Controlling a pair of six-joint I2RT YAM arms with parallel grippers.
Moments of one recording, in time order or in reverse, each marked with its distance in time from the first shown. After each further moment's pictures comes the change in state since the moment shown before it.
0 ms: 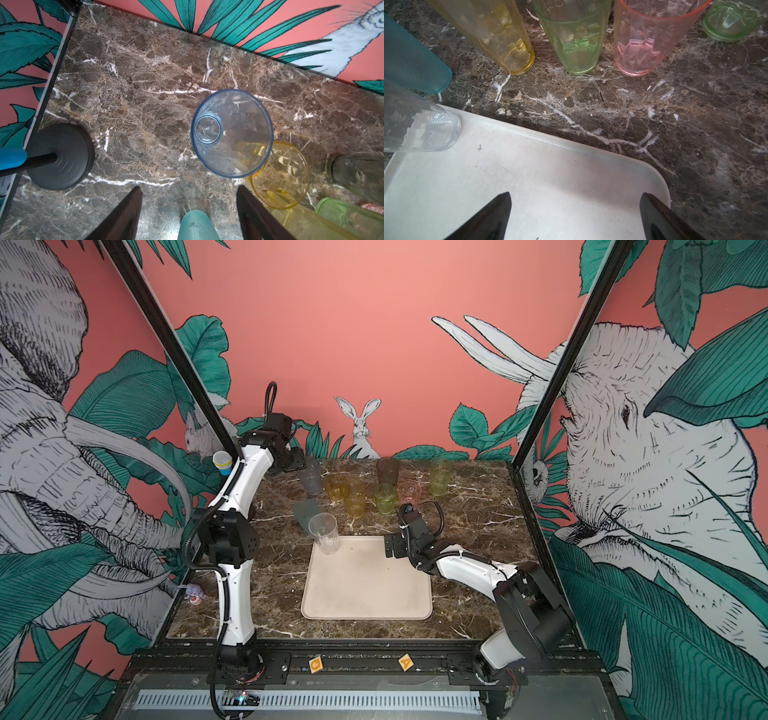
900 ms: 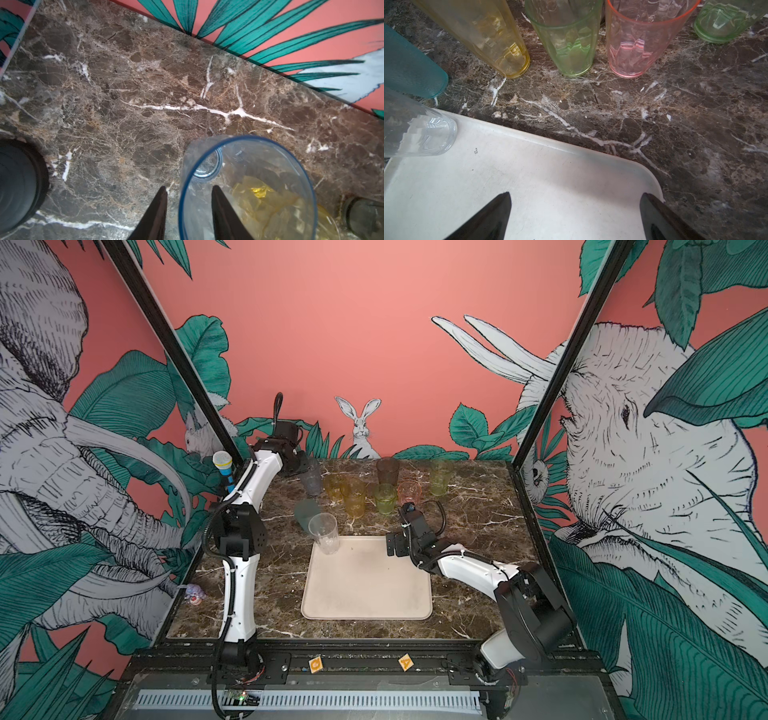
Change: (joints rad) left arm 0.022 0.147 0.032 0.126 0.020 -0.082; right arm -0.021 -0.006 0.001 -0.003 -0.002 0.002
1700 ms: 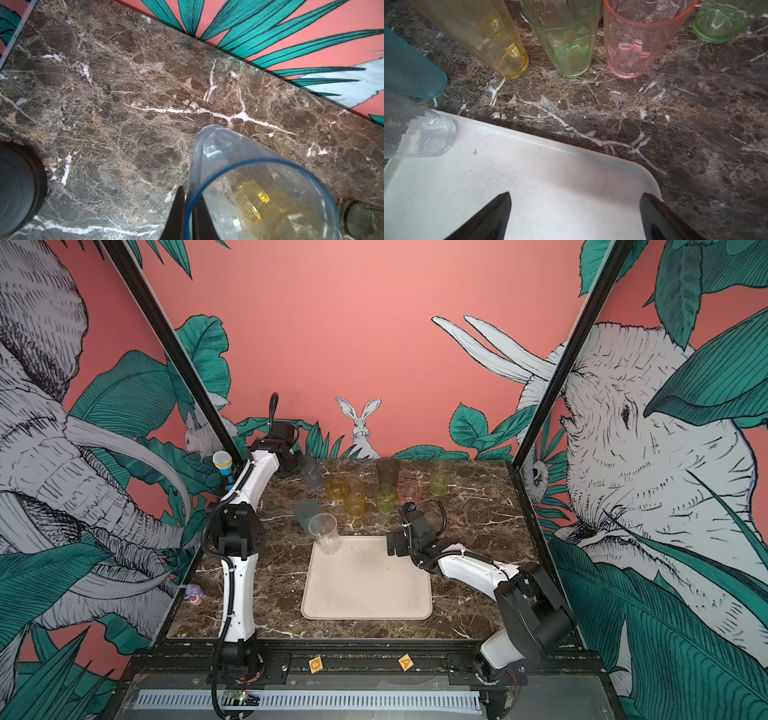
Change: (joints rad) left arm 0.016 0.001 -0.002 0.008 0.026 0.013; right arm -0.003 0.000 0.000 0.000 -0.001 0.000
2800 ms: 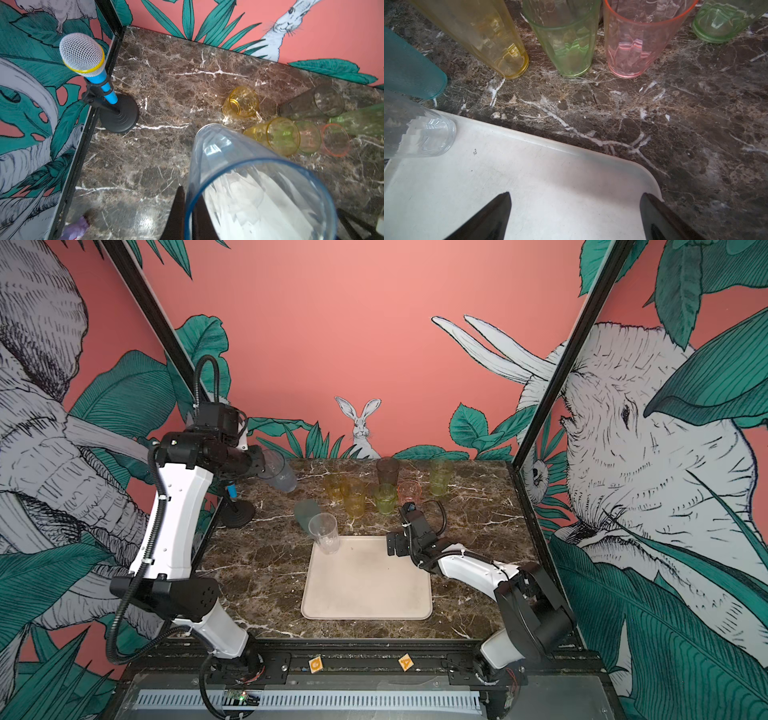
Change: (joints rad) left arm 0.001 -0.731 -0.229 -0.407 0.028 0.167; right arm 0.000 0.000 0.000 0.000 -0.001 0.000
